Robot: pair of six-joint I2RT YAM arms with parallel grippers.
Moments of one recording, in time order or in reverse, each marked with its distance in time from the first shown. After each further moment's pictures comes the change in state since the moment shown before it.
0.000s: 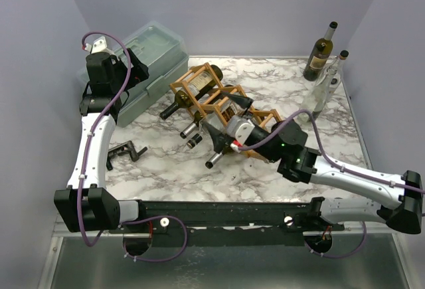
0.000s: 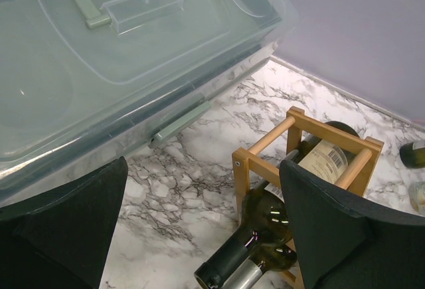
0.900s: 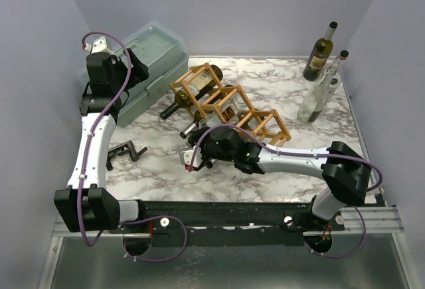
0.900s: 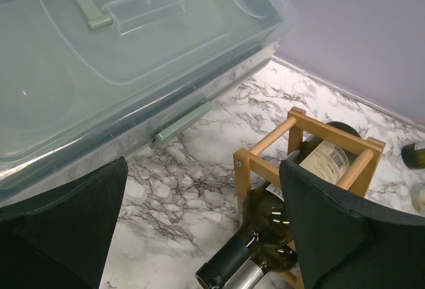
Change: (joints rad) left arm 0.000 -0.001 0.000 0.000 -0.005 0.003; right arm -0.029 0.469 0.043 -0.190 -0.178 -0.298
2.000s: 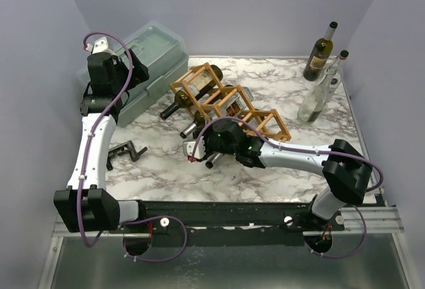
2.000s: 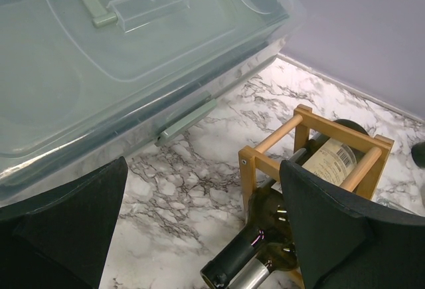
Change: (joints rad) left arm -0.011 -0.003 0.000 -0.014 -0.024 0.019; right arm -0.062 0.008 0.016 -0.055 0.001 0.023
